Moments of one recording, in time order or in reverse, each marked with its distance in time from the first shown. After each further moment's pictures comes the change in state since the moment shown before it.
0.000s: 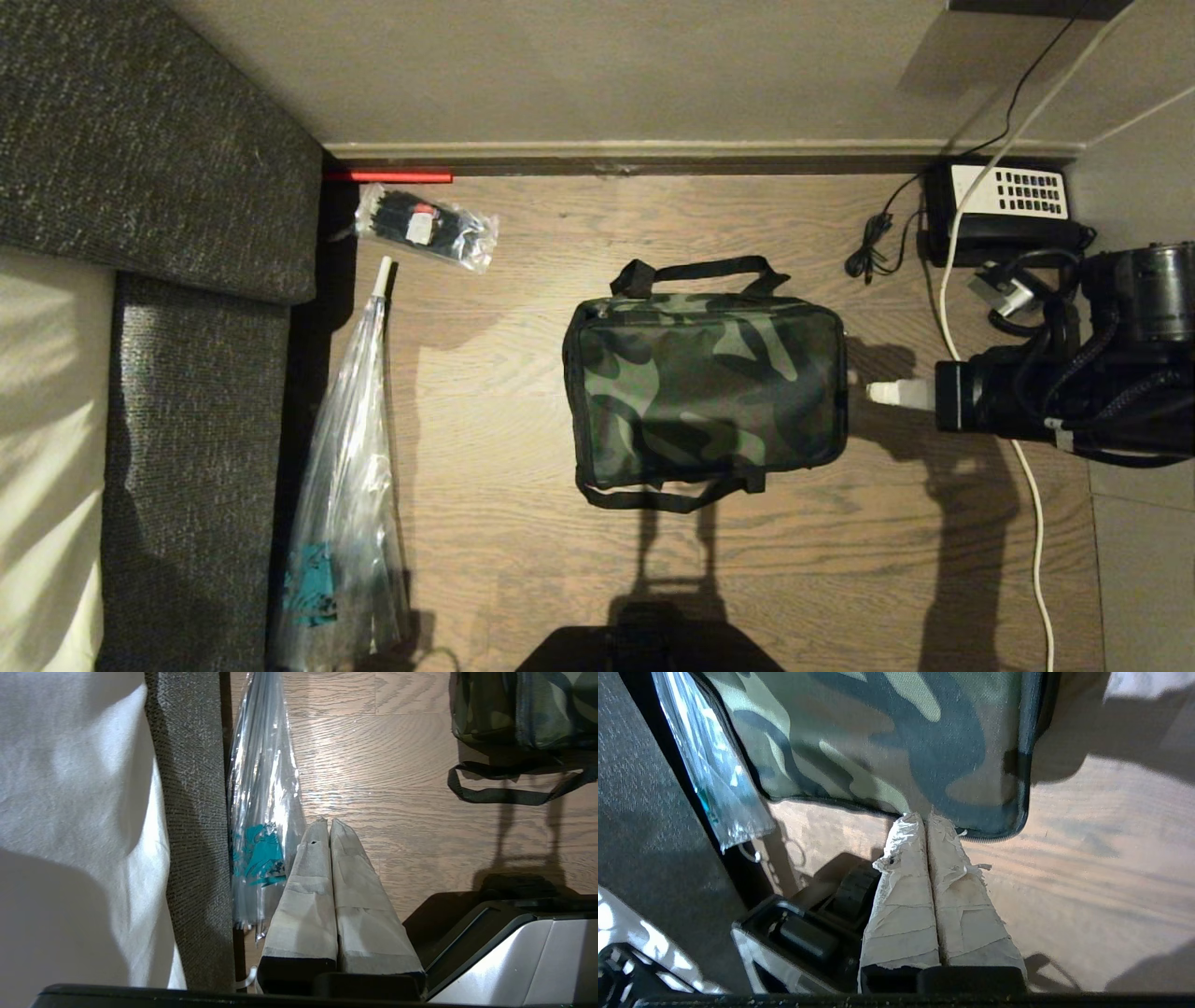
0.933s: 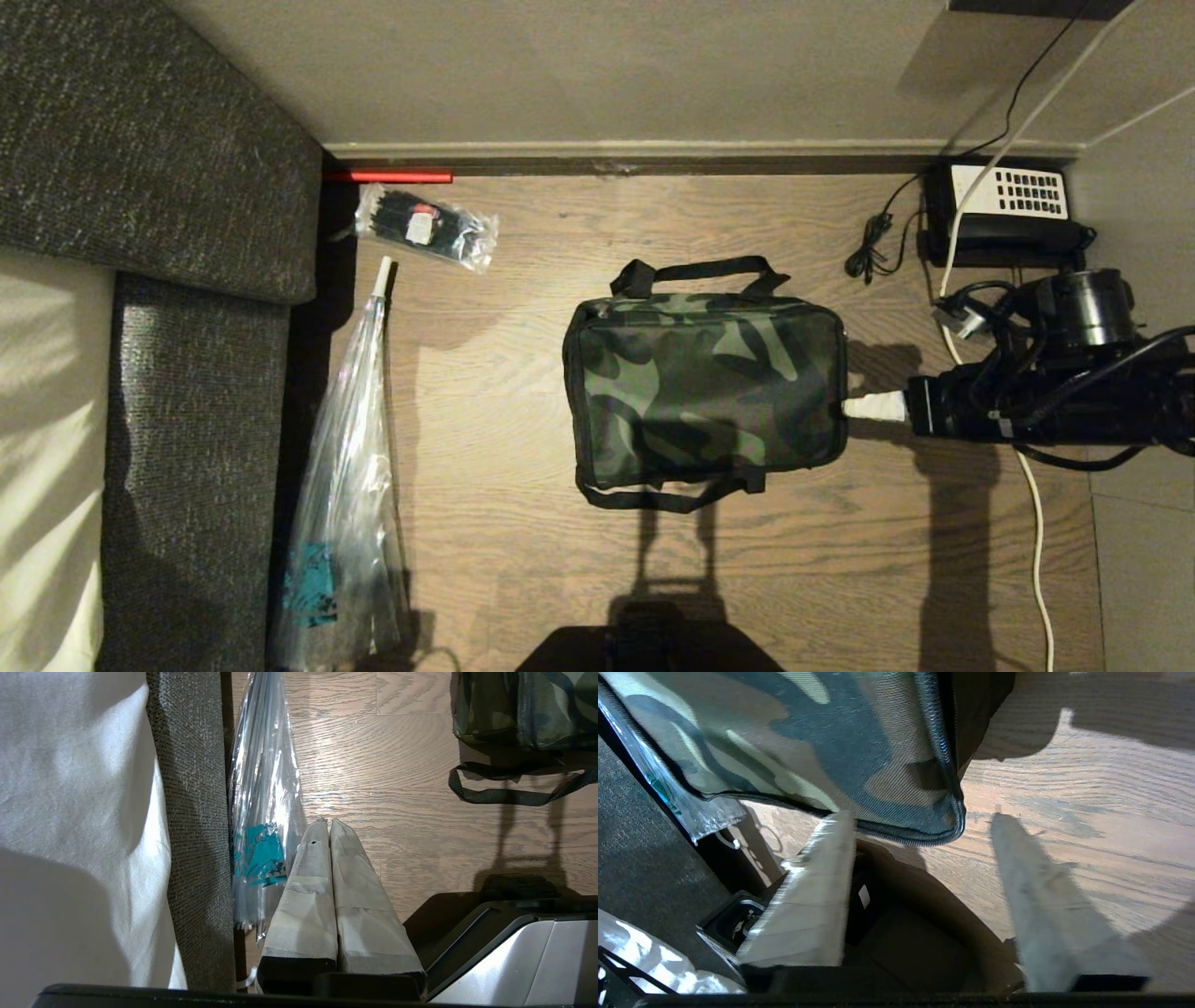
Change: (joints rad) left arm 0.000 0.001 0.000 0.000 0.000 0.000; right arm -0.096 0.211 -0.088 0.030 0.058 -0.058
